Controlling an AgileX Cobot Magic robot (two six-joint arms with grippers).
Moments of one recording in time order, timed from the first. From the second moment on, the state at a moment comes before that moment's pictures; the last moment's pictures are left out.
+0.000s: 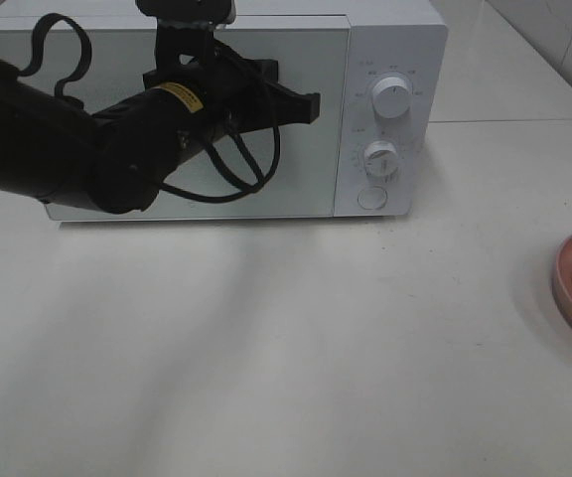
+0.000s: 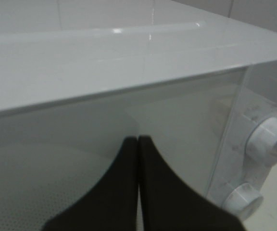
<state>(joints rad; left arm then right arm) -0.70 1.97 -1.08 -0.31 -0.69 0.12 0.11 0.00 -0.50 -0.10 1.00 0.05</state>
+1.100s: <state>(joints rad) -0.71 2.01 -1.13 -0.28 -0.66 0.12 0.11 0.00 -0.50 -0.10 1.00 0.05</state>
